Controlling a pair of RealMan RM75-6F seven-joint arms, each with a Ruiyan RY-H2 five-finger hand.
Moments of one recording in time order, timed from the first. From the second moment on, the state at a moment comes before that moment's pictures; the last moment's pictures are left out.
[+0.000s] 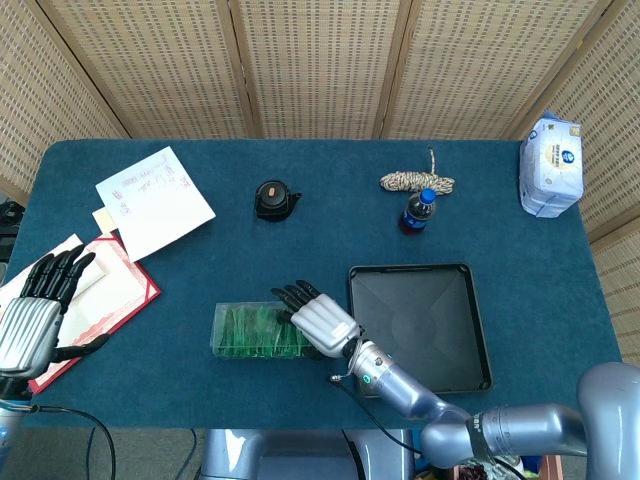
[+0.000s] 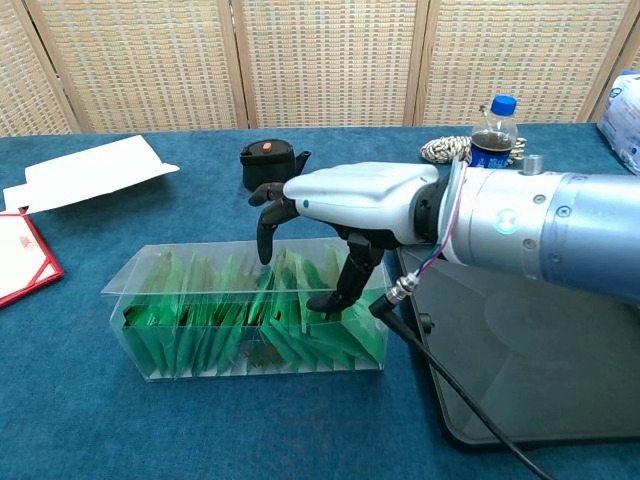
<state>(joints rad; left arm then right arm) -0.17 -0.94 -0.07 -1.99 1.53 1.44 0.13 0.94 -1.56 0.19 -1.81 -0.97 0.89 -0.61</state>
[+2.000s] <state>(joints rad) -0.20 -0.92 -0.09 -1.97 1.45 1.39 0.06 1.10 -1.67 0.31 -1.57 -1.02 1.08 -0.55</state>
